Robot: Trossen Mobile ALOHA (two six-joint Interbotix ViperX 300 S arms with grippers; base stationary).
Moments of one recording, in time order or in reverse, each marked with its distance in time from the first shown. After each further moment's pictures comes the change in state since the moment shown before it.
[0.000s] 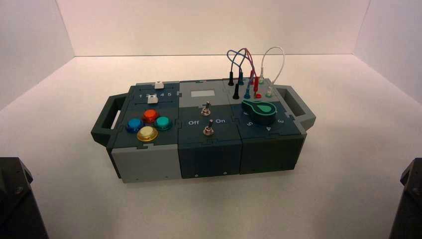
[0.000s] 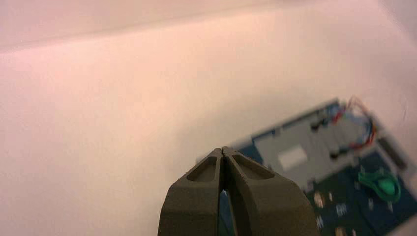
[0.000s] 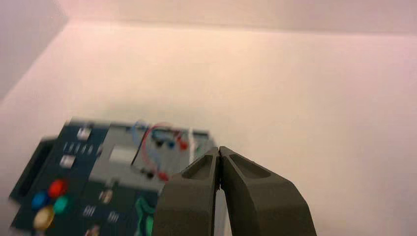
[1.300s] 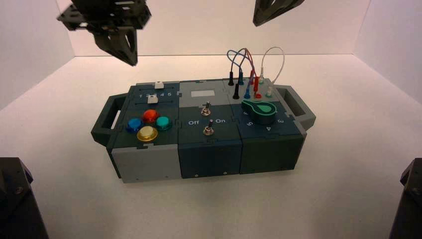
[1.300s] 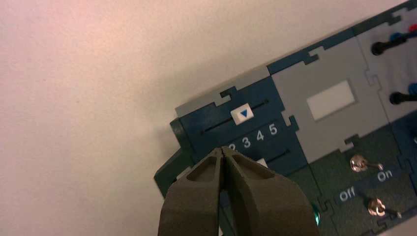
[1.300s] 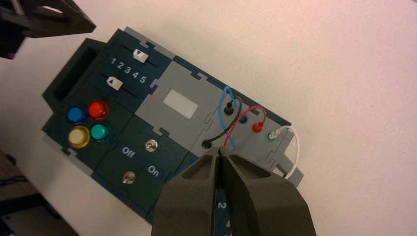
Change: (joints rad) left arm -0.052 0.508 -0.120 -0.021 0.048 -0.028; right arm 0.328 0.448 -0.259 -0.051 0.112 -0.103
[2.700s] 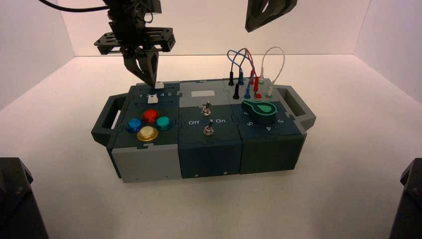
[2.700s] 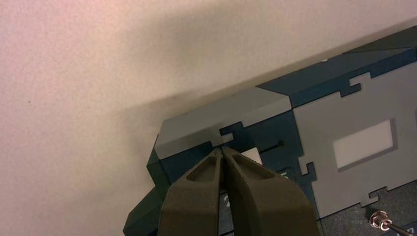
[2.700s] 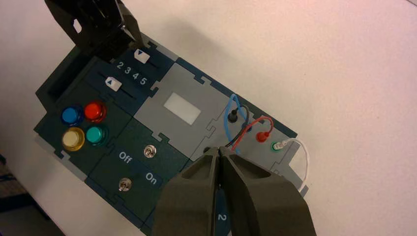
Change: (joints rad) left arm 0.000 0.301 -0.167 -0.054 0.026 -0.032; right arm 0.021 0.044 -0.005 -0.008 -0.043 -0.009
